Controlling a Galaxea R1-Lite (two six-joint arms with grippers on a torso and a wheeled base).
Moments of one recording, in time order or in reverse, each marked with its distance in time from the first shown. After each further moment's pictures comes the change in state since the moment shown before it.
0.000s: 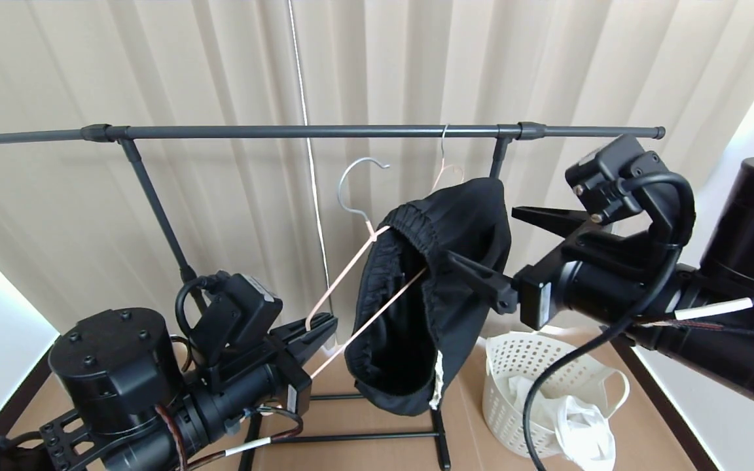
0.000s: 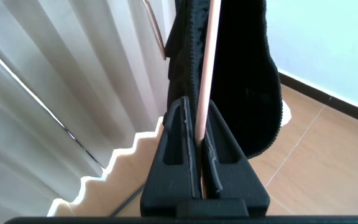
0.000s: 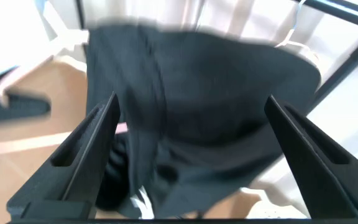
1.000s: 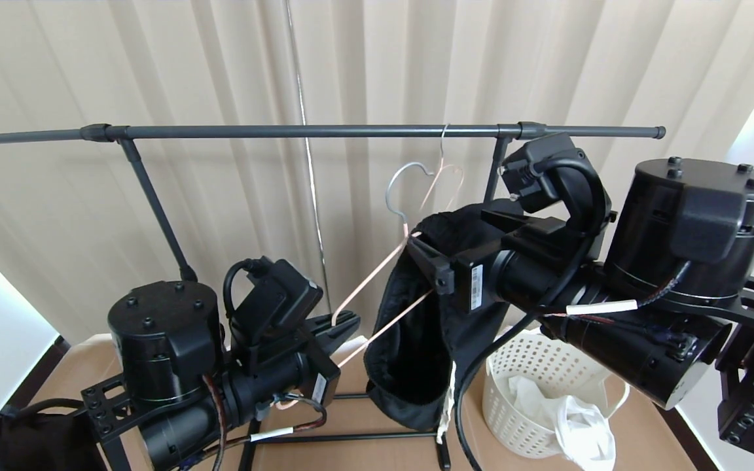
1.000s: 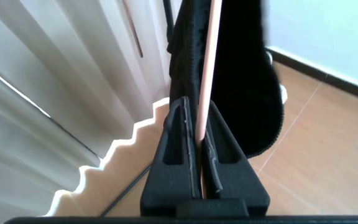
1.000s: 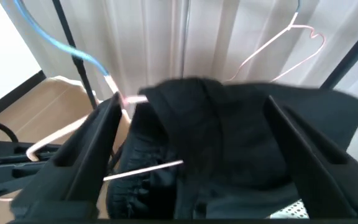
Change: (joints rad) left arm -0.050 -0.011 -0.159 0.246 0.021 0.018; right arm 0.123 0.148 -0.121 -0.044 -0.260 0.166
